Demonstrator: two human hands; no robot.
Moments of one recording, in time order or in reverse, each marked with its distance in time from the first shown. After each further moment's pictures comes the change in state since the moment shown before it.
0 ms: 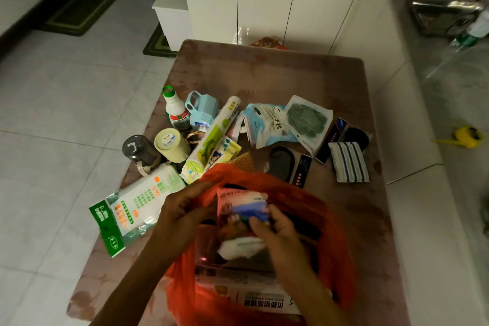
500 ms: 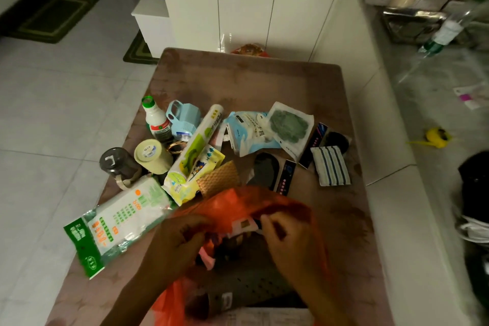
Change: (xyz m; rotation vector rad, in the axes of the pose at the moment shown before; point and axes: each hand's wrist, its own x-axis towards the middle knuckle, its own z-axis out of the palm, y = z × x) left_hand -0.004 -0.025 0.014 0.354 -0.103 -0.018; right_hand 0.007 -0.002 -0.039 -0.809 0.388 -0.274
